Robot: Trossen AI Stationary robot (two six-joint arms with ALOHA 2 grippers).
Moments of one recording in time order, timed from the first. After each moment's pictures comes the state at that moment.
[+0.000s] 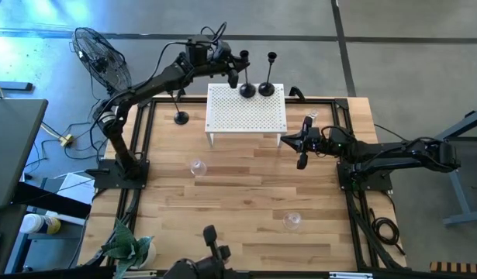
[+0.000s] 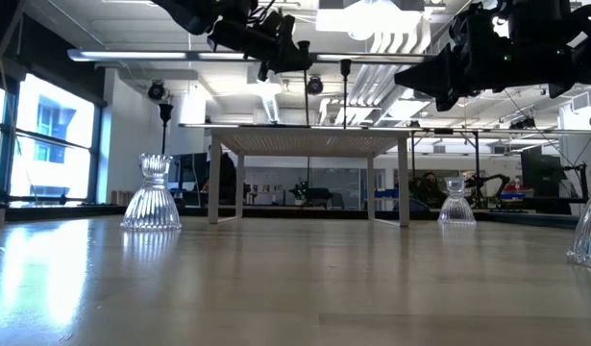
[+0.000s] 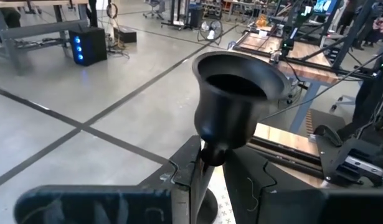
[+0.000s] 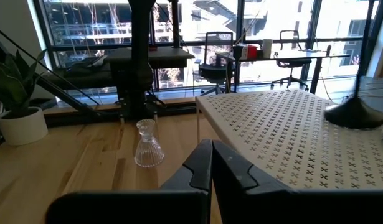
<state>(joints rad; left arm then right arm) 0.69 1.73 1.61 0.00 0.33 -0.05 -0.27 0.90 0.23 0.67 -0.06 0.02</state>
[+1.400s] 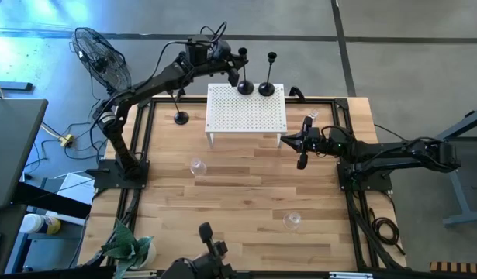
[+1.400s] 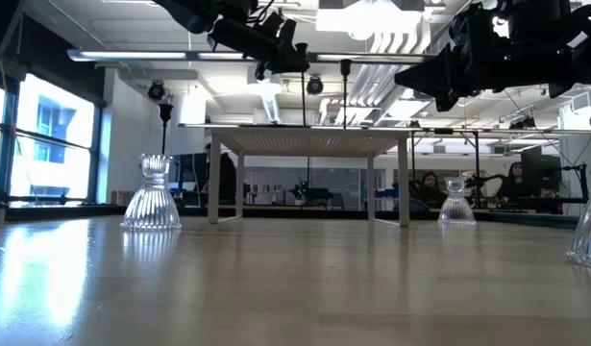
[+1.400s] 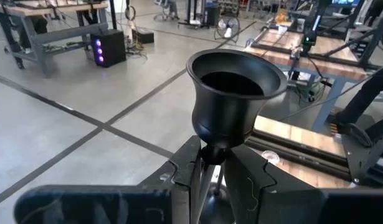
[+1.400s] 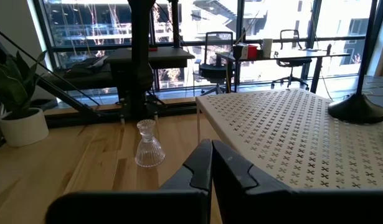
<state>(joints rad) 0.70 1.73 1.62 -0.02 0.25 -0.01 -0.27 0.90 0.23 0.67 -0.06 0.03</state>
